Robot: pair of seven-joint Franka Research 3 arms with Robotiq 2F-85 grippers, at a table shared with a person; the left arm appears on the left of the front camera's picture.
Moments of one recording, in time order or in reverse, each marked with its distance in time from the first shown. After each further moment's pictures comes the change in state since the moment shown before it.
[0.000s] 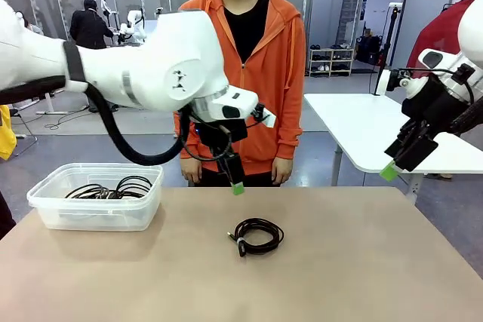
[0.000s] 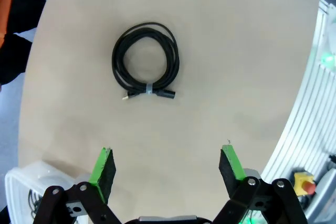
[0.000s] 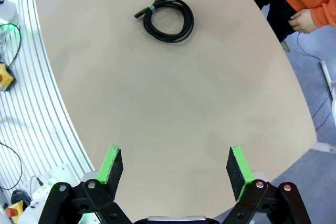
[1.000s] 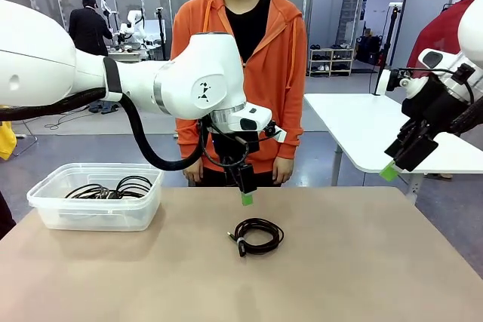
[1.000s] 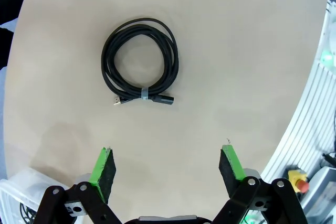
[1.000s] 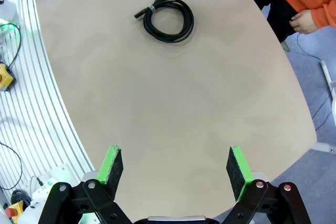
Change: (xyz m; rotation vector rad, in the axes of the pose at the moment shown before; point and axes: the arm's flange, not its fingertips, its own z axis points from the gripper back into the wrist) left arm 0.020 0.017 -0.037 -0.061 0.081 0.028; right arm 0.000 0.000 0.000 0.000 0.000 0.000
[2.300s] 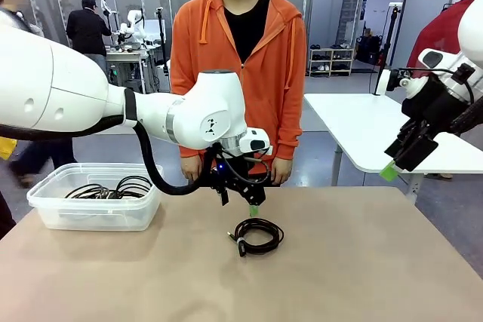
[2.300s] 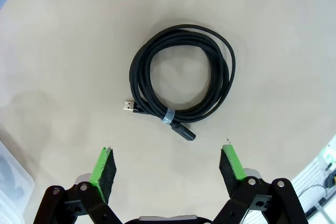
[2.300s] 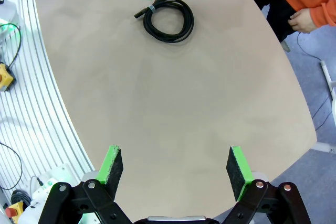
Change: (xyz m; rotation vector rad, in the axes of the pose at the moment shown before) left arm 0.004 0.034 -0.072 0.029 0.006 0.510; right arm 0.000 0.000 0.000 0.000 0.000 0.000
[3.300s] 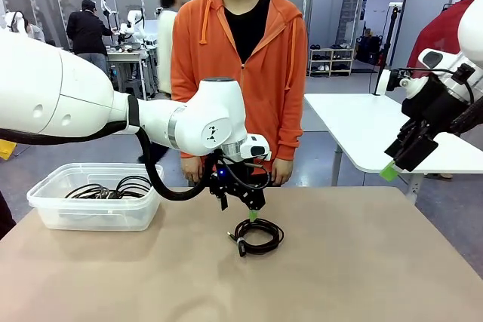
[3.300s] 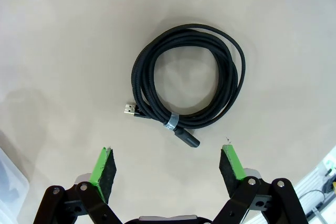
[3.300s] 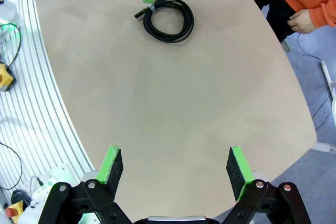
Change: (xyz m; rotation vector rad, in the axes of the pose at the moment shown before) left arm 0.001 0.003 -0.015 0.003 0.011 0.025; right arm 0.000 0.000 0.000 0.000 0.000 0.000
